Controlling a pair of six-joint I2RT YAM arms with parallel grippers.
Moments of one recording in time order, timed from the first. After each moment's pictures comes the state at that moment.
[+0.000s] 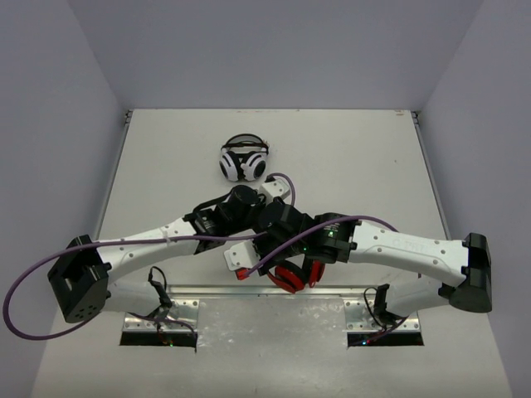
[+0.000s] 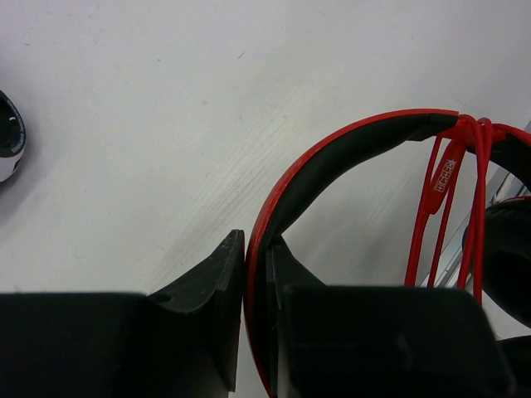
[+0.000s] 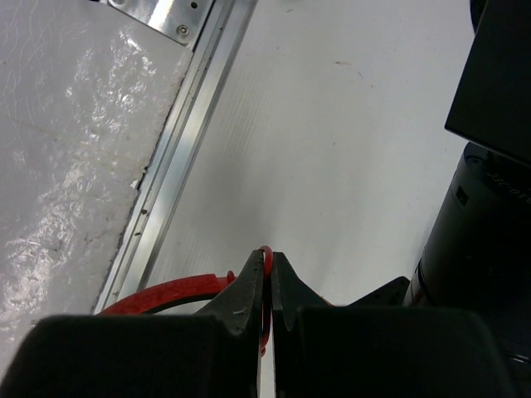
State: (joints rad) left arm -0.89 1.28 0.82 -0.05 0.00 -0.05; right arm 1.23 1.33 1.15 -0.57 -0.21 -0.78
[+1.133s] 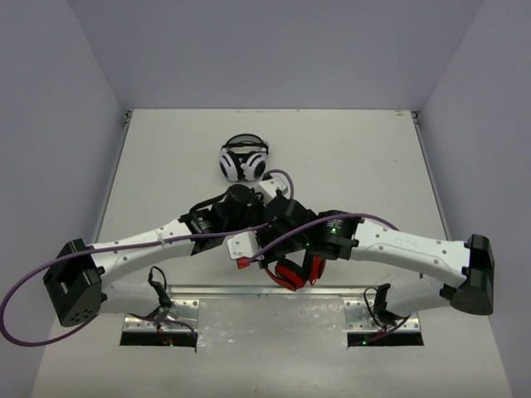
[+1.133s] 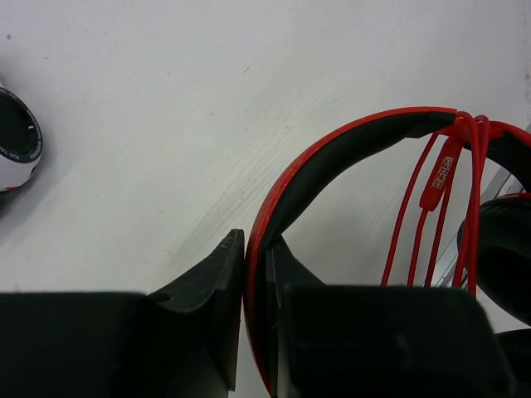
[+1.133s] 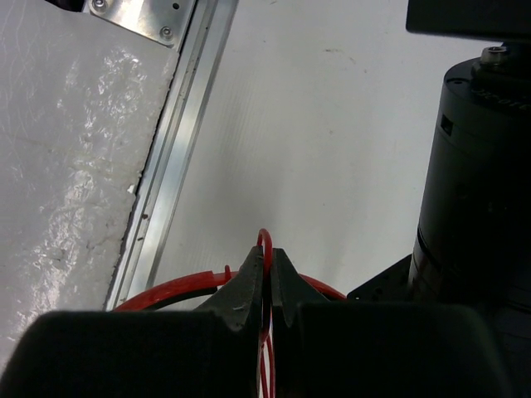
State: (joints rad) left arm -0.89 1.25 0.82 -0.05 -0.01 -0.05; right arm 1.18 1.32 1.12 -0.52 -0.24 -0.71
